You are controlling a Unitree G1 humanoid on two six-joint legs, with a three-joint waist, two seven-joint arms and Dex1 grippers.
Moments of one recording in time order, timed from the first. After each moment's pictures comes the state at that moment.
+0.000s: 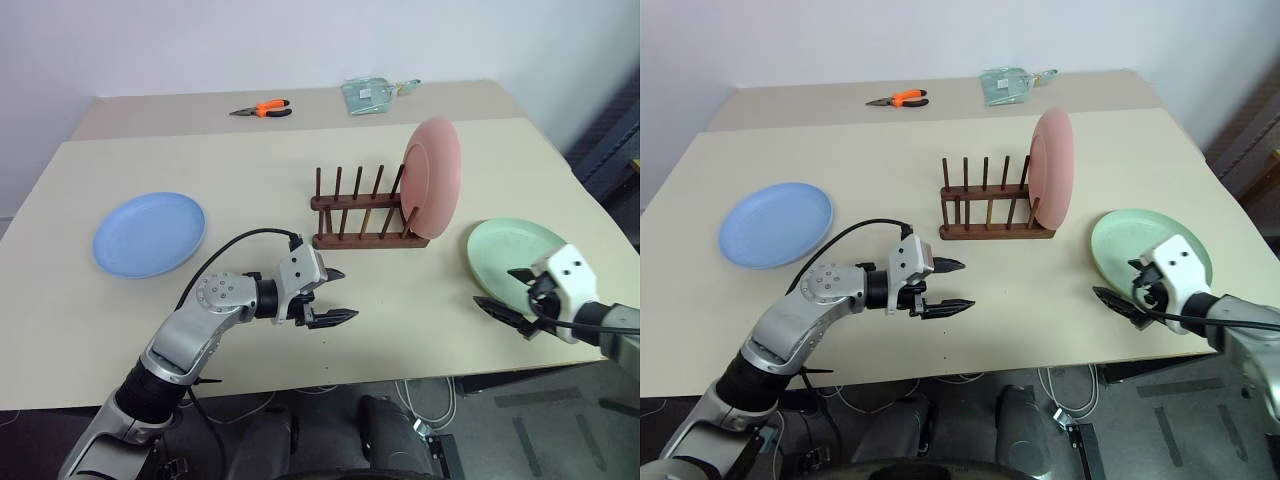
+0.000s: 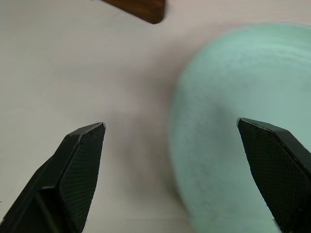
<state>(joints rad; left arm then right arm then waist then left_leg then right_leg) -0.35 0.48 -0.33 -0.34 -0.29 0.55 -0.87 0.13 -0.91 -0.28 -0.29 0.39 0.62 0.65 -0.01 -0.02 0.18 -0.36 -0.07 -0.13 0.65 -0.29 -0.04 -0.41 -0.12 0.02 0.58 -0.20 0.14</state>
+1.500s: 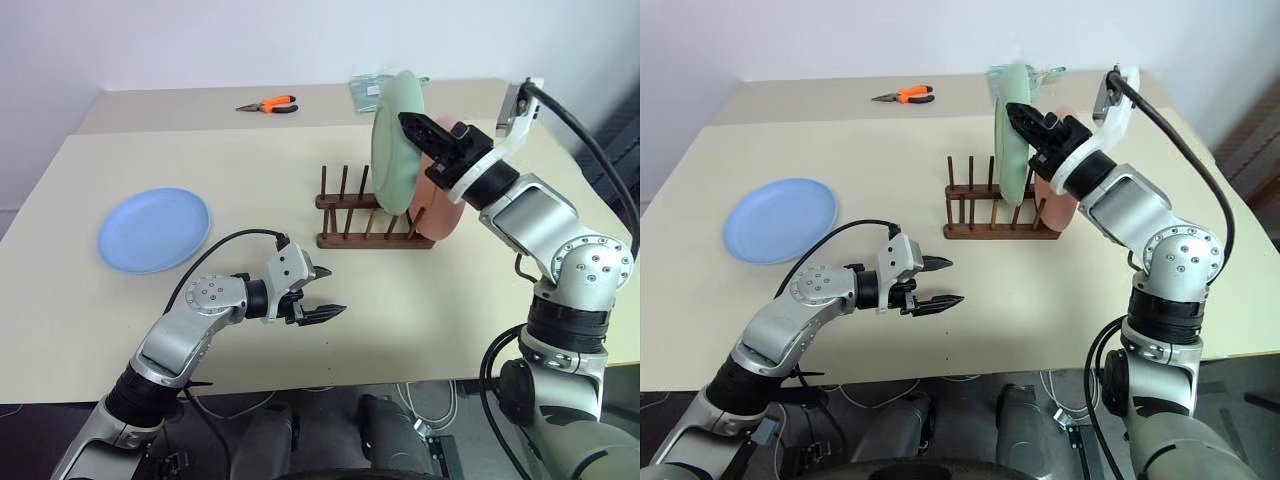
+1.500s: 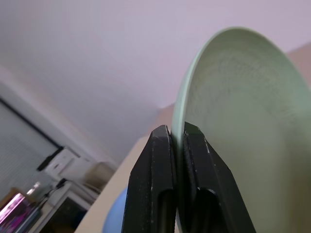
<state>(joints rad) -0.32 0.51 -0.30 -0.34 -0.29 0.55 -0.84 -0.67 -0.40 -0.29 -0.19 1.45 0.87 -0.18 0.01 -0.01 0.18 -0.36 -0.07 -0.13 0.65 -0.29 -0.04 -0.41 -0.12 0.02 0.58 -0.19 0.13</state>
